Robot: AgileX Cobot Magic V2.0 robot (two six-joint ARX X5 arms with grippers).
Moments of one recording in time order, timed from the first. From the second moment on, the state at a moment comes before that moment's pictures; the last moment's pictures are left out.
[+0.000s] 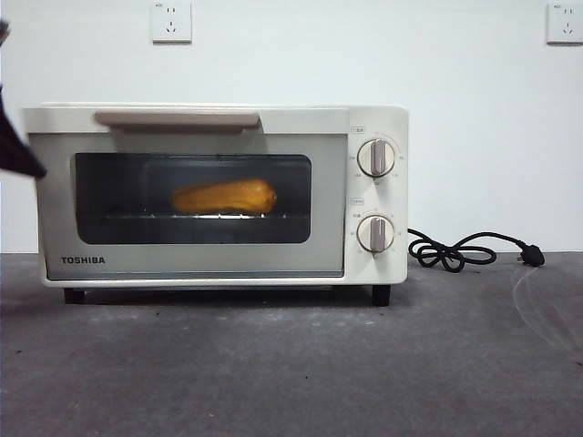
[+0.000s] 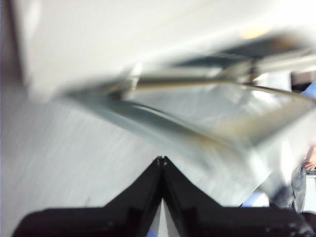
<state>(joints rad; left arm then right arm) 0.18 1.44 1.03 -0.76 0.87 -0.03 0.38 1.33 1.48 -1.23 -0.70 -0.42</state>
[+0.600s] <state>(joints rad) 0.18 1.44 1.16 -0.69 0.85 -0.14 0.38 1.33 1.48 -1.23 -0.70 -0.42</state>
